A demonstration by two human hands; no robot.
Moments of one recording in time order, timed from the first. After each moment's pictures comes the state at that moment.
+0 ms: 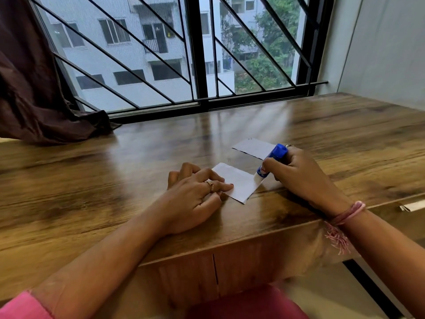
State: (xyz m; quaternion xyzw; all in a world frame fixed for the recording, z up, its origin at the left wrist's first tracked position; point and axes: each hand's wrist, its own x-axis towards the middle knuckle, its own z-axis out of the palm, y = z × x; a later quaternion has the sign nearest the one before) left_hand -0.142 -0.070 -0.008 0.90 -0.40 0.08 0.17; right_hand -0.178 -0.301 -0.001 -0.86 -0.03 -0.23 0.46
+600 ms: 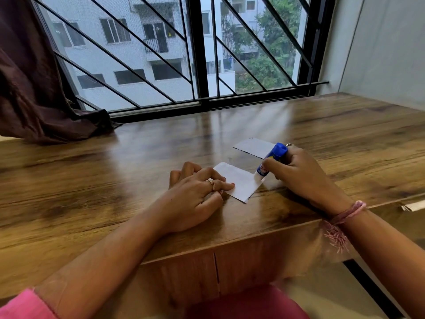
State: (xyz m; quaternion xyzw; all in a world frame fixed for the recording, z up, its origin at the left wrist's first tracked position) left_hand -0.139 -0.069 -0.009 0.90 -0.40 0.08 0.17; right_hand -0.171 -0.304 -0.005 -0.86 -0.04 -0.24 0.45
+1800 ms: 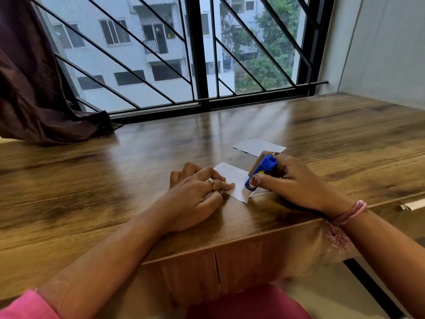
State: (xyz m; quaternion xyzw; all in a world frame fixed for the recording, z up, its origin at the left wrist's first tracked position) left_hand -0.139 -0.070 -0.008 0.90 -0.40 0.08 0.18; right_hand -0.188 -0.296 0.001 -0.86 -0.17 -0.15 0.45
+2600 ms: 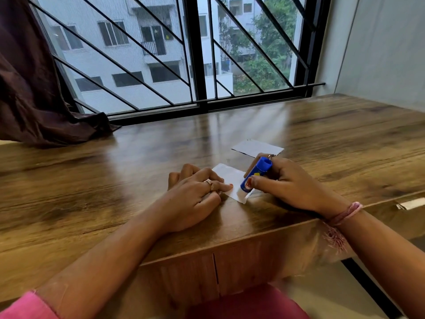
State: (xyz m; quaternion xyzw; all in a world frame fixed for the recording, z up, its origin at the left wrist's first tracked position) left_hand -0.137 -0.070 -0.008 0.89 -0.41 0.06 0.17; right_hand -0.188 -0.296 -0.001 -0.87 -0.19 -0.13 0.44
